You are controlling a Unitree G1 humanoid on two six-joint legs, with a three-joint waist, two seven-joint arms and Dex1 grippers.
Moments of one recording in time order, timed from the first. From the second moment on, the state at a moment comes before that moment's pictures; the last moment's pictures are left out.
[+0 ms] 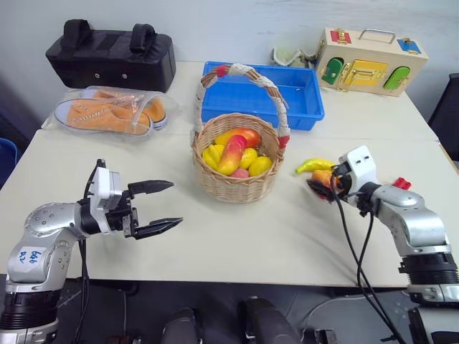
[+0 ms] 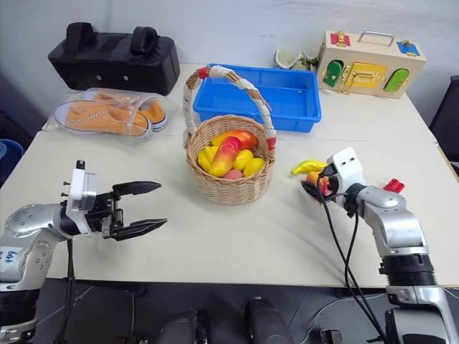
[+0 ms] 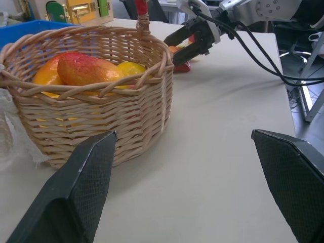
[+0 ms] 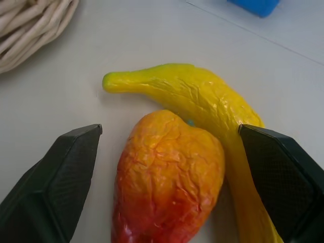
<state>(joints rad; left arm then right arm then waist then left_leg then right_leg) -0.17 0.72 0.26 -0.22 -0.59 0.33 -1.13 -0.46 -0.66 -0.05 0.11 0.28 0.55 0.55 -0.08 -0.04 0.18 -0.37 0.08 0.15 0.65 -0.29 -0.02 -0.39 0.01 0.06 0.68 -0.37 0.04</state>
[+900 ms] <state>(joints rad) -0.17 0.68 0.36 -0.19 -0.64 0.31 -1.04 -0.66 -0.52 0.08 -0.42 0.62 0.66 0.74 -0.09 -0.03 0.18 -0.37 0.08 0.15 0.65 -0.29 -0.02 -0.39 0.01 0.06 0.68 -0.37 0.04</state>
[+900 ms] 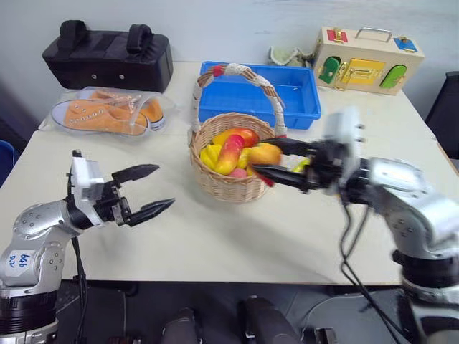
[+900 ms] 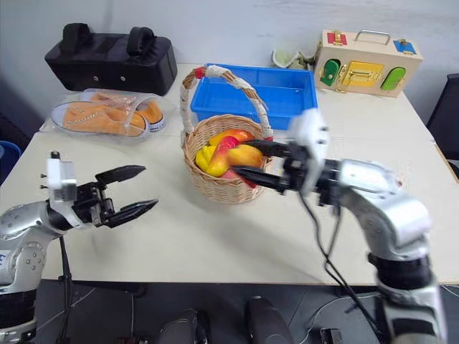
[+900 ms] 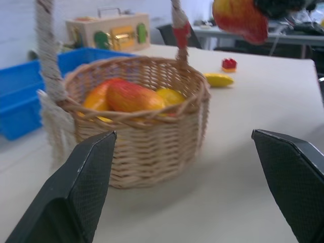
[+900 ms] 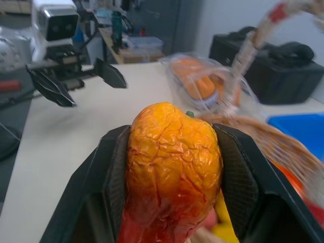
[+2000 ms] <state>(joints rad) -0.12 0.72 0.39 -0.22 -0.67 0.34 -1.03 -0.26 -0.46 -0.17 -0.45 0.57 0.46 0.90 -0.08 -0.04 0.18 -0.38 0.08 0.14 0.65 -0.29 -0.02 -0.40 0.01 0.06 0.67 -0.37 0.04</state>
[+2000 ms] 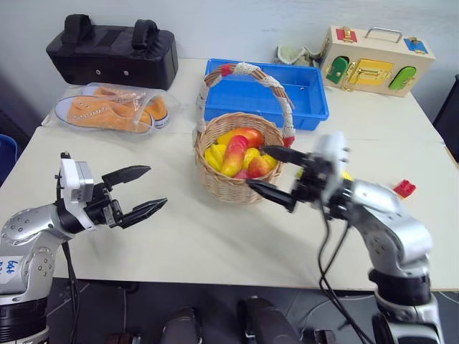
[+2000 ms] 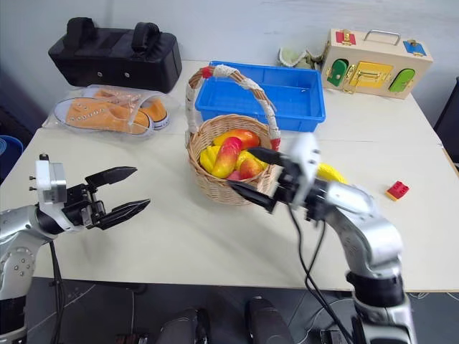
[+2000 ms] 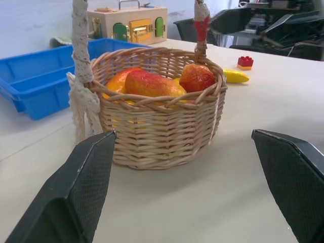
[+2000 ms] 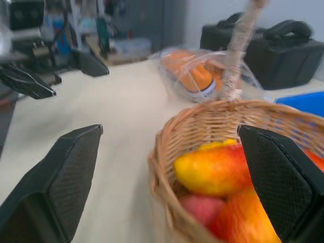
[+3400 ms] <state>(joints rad) -0.12 0.76 0.35 -0.34 -0.76 0.45 -1.08 -0.86 -0.81 0.08 0.83 0.09 0.35 1.07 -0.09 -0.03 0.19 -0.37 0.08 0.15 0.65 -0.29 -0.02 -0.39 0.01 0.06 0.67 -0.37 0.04</state>
